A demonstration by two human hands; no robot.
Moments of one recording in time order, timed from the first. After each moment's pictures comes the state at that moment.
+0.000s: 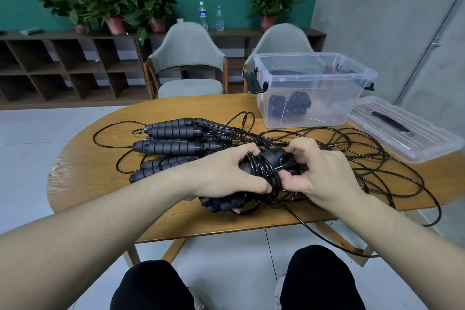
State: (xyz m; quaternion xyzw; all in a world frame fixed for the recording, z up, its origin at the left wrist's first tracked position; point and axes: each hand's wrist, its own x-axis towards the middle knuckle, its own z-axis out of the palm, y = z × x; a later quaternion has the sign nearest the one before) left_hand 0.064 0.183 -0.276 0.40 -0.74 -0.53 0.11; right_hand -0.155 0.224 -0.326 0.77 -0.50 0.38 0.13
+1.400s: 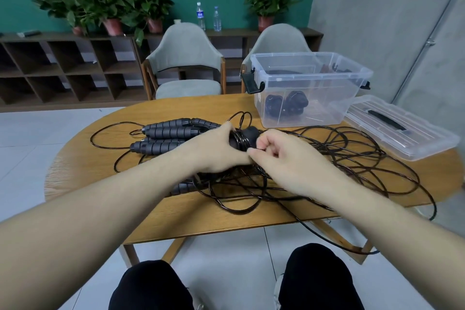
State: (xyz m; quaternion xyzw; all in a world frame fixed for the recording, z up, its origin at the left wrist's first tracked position) left_hand 0.054 0.151 -0.270 0.53 -0.81 -0.24 0.09; right_hand -0.104 0.231 -0.269 0.71 -0.63 0.27 -0.18
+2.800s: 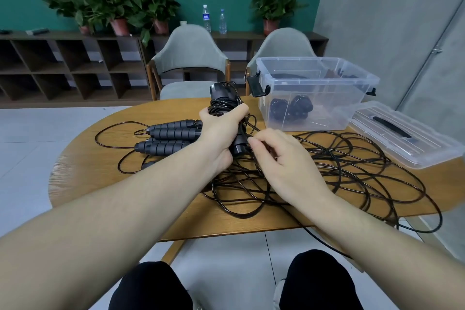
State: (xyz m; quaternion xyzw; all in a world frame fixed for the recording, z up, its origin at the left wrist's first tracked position) left_hand 0.023 0.133 -0.272 0.46 -0.32 -0.64 0.53; right_hand -0.097 0.211 -0.306 0.73 -0.55 0.40 -0.05
